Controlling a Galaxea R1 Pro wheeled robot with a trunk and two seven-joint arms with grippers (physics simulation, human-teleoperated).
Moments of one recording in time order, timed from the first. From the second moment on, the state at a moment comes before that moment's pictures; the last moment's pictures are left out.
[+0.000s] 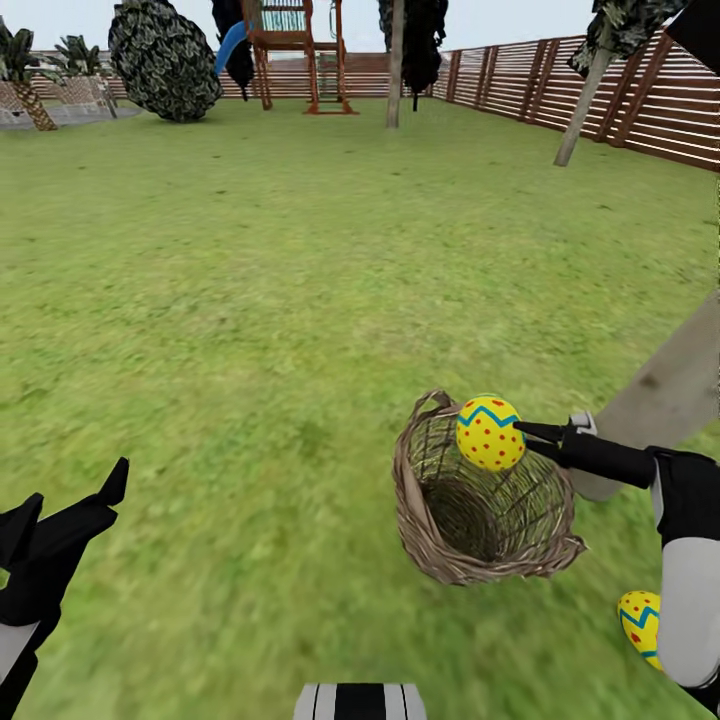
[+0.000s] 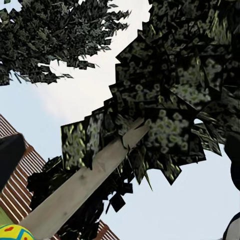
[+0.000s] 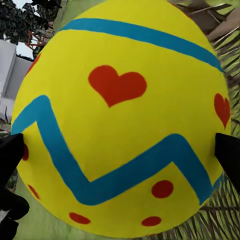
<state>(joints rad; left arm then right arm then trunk) -0.29 0.33 0.24 -1.16 1.28 0.52 -1.56 -0.89 -0.27 -0.62 -0.82 0.35 0.93 1.55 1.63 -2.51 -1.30</state>
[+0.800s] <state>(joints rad) -0.30 0.44 0.22 -1.46 1.27 0.68 -1.48 -0.89 -0.26 -0.62 -0.79 0.35 0.93 1.55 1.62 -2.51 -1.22</state>
